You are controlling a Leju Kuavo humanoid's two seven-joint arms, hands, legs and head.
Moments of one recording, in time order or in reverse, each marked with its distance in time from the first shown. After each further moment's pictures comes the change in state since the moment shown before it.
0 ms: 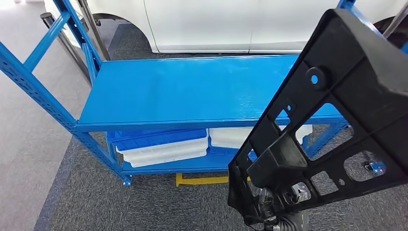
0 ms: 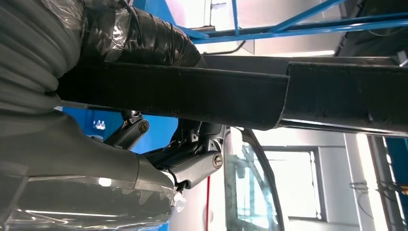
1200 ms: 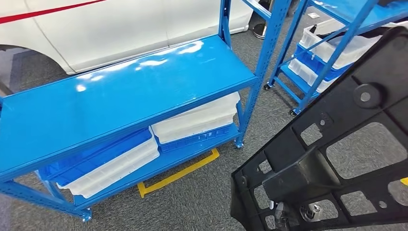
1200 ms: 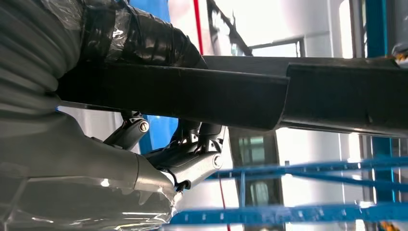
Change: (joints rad) left arm 0.005 -0.009 0.034 -0.003 0.031 -0.016 0.005; right arm 0.137 0.060 -0.098 -0.045 -0.093 0.111 -0.072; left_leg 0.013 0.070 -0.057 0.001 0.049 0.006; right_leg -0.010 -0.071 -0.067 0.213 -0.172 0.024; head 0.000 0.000
